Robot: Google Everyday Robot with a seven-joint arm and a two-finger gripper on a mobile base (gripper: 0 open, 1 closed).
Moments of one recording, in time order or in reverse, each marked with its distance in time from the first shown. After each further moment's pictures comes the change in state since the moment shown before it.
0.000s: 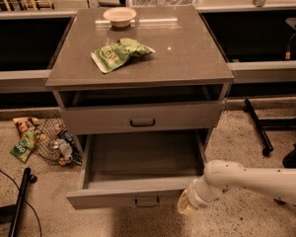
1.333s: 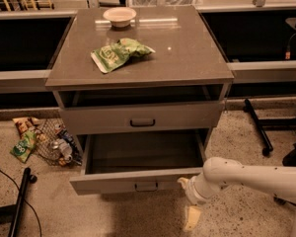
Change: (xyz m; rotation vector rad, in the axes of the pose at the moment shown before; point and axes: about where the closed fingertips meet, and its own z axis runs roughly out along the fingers) arm 0.002 -0.010 0.005 -0.008 -0.017 -0.007
